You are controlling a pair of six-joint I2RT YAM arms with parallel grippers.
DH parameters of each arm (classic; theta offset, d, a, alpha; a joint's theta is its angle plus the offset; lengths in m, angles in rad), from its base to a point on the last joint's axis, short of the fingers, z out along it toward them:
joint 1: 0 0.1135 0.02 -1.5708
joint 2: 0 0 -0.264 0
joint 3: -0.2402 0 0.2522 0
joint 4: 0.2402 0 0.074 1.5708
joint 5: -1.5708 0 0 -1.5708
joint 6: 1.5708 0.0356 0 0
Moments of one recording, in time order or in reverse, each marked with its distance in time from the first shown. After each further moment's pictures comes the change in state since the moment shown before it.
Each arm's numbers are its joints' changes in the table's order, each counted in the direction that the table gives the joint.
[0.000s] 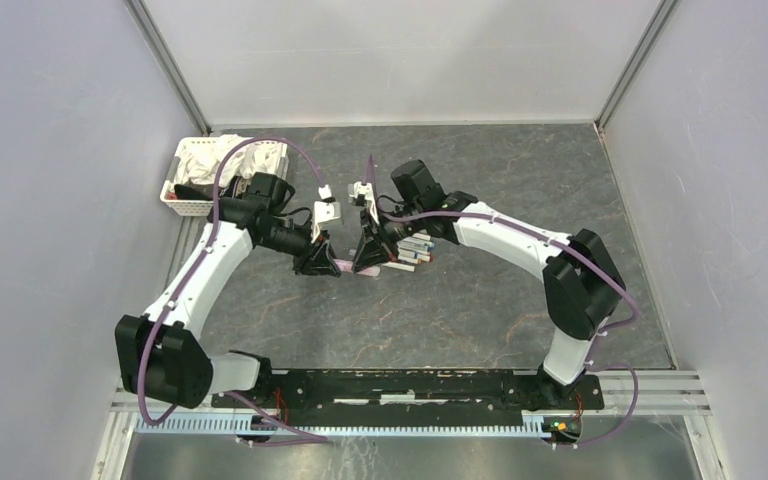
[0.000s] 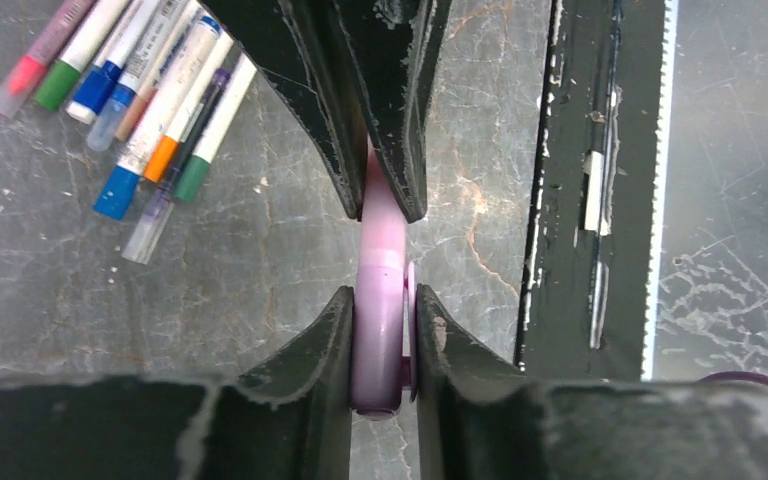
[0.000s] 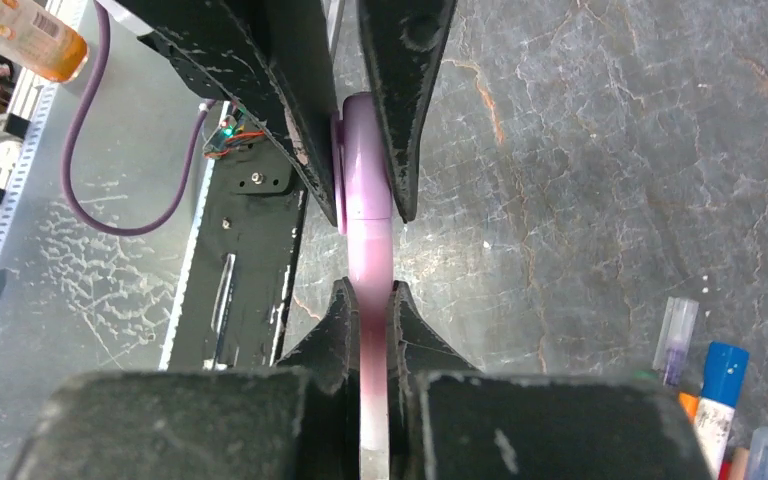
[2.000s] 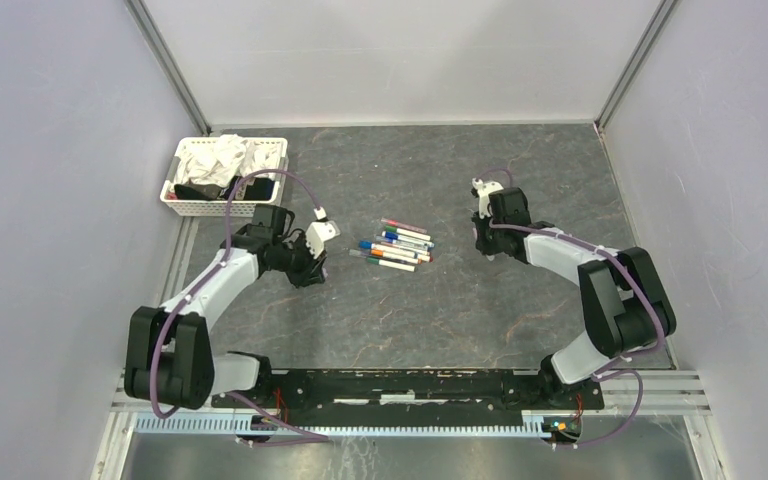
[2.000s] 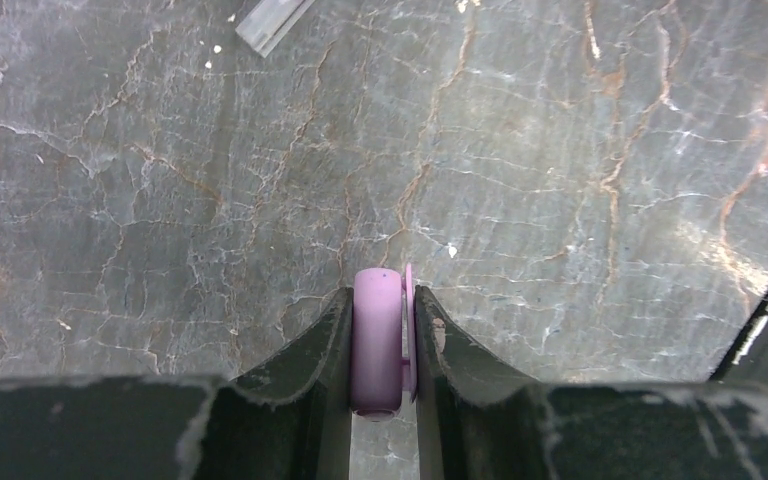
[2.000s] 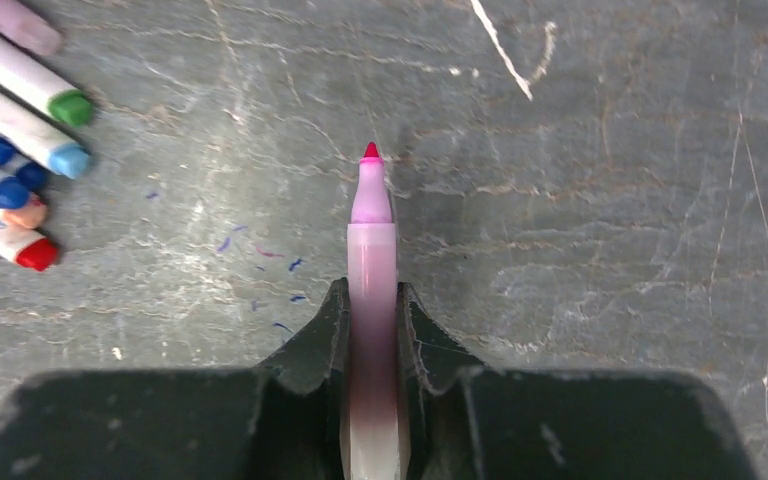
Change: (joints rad) left arm 0.060 -0.021 0.367 -0.487 0.357 -0.192; right arm -0.446 -0.201 0.536 -0.137 -0.964 0.192
